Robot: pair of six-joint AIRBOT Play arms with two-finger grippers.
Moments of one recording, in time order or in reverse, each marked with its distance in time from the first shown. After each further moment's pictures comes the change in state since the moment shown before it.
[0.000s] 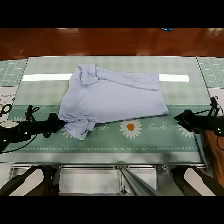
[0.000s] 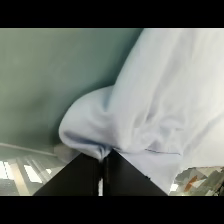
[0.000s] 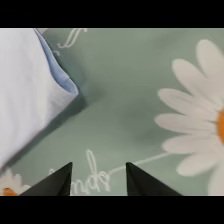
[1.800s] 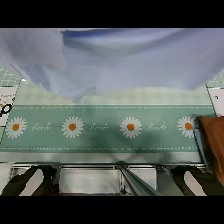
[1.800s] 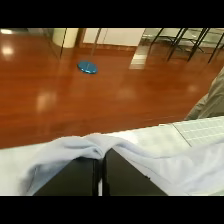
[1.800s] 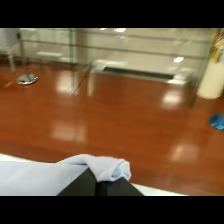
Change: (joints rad) left arm -0.048 0.201 1.578 0.092 -0.454 -0.156; right arm 0.334 0.204 1.427 -0.282 0.249 0.041
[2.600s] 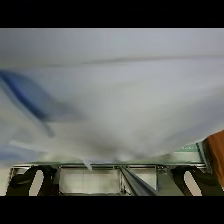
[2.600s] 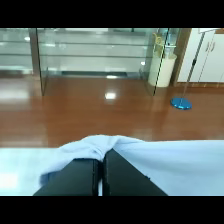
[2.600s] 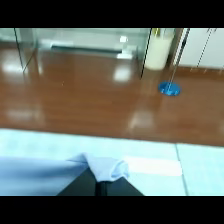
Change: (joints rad) left arm -0.056 0.385 0.017 0.497 -0.163 -0.175; right arm 0.000 0.197 -0.092 -0.203 0.209 0.103
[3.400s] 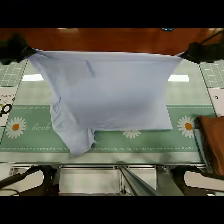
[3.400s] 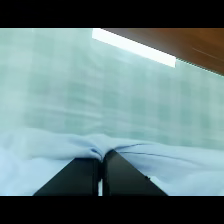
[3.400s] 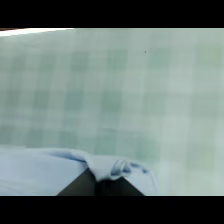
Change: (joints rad) left arm -0.066 -0.816 -0.451 -0.203 0.456 0.070; right arm 0.002 -0.818 -0.283 0.334 -0.375 -0.142
